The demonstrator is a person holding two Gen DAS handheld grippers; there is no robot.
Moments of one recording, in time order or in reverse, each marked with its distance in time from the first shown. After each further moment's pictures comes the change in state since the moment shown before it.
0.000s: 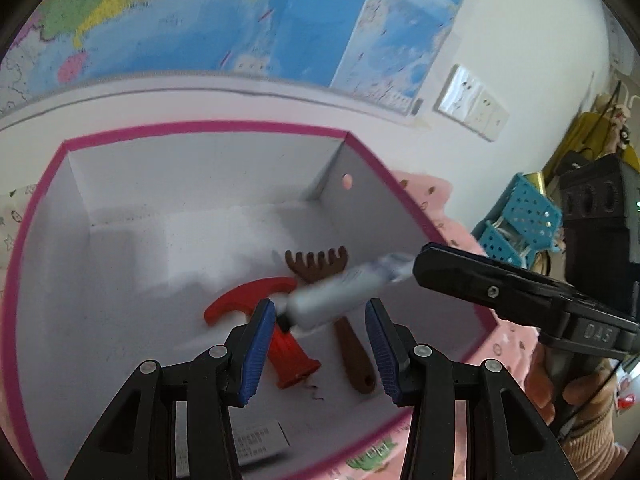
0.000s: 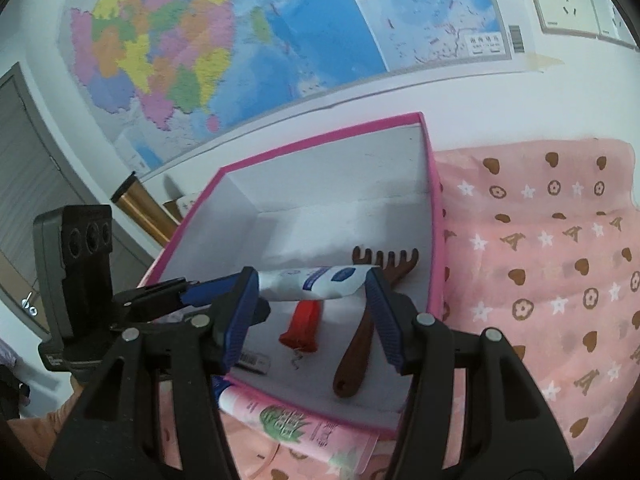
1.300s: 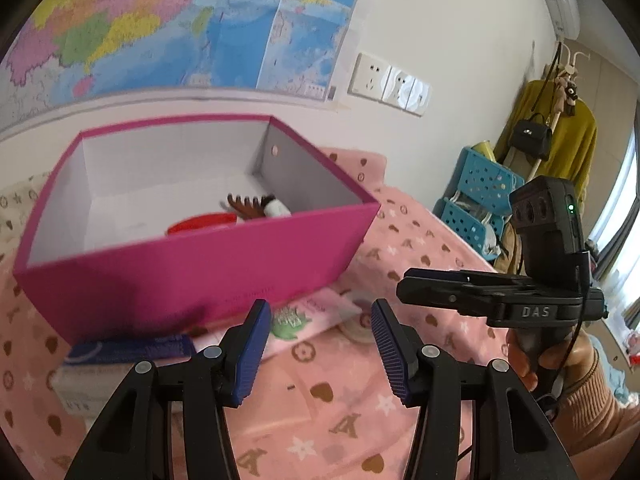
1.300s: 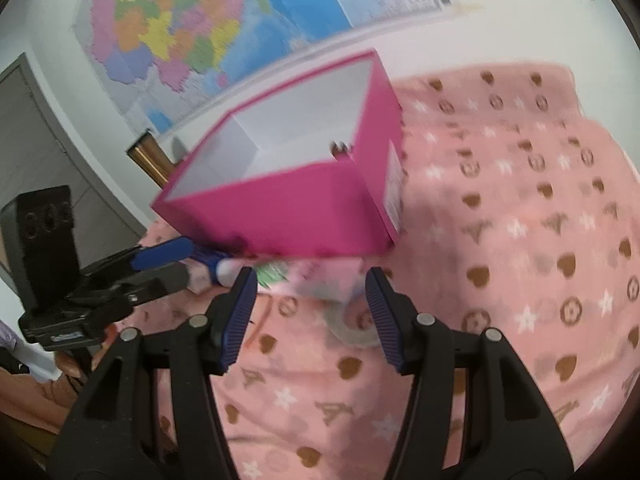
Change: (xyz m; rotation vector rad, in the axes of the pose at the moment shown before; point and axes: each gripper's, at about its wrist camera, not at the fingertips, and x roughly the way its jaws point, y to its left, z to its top) left arm -0.069 -0.064 -0.104 0.129 -0.086 -0.055; right arm -0.074 -0.012 -0.119 0.028 0.036 -0.015
